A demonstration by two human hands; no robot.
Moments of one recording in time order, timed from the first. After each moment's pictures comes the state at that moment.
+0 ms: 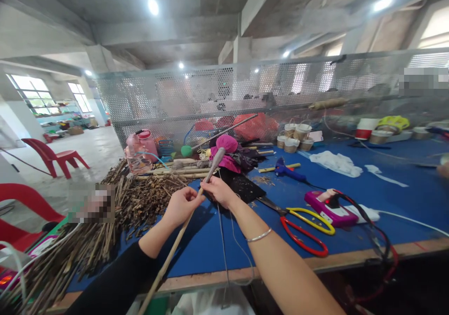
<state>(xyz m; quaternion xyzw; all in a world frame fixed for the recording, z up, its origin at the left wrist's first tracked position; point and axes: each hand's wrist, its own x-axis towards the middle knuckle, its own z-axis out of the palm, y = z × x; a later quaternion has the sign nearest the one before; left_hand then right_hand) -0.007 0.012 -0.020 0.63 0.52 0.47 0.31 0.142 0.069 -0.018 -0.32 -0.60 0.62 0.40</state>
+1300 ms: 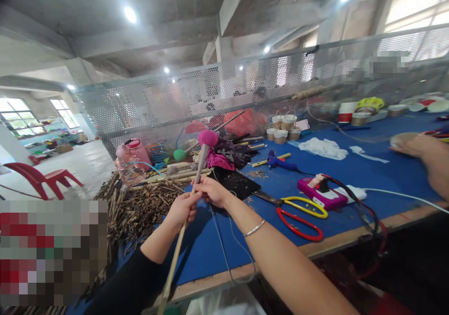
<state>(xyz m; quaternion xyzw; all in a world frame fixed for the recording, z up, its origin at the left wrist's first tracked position) 0.016 0.018 -0.012 0.49 0.51 0.44 0.56 0.138 0.071 -0.019 -0.24 -0.55 0.69 0.40</state>
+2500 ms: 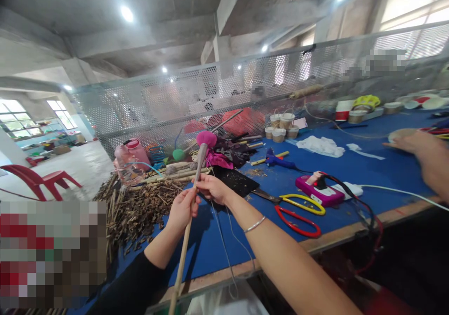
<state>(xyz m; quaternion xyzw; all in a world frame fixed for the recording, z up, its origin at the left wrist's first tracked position) 0.023 0.012 -0.014 0.45 0.41 0.56 0.56 0.147 0.071 -0.012 -0.21 -0.54 0.71 0.40</state>
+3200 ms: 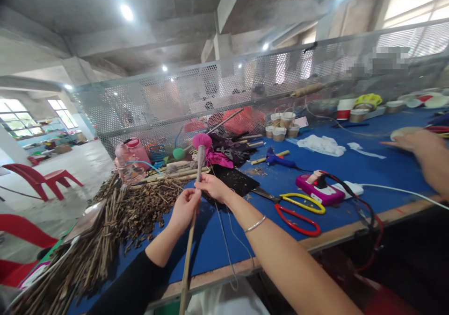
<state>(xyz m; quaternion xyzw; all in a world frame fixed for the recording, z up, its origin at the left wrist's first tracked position) 0.019 0.012 -0.021 0.49 0.47 0.52 0.52 0.144 0.071 -0.013 -0.25 -0.59 0.65 0.41</state>
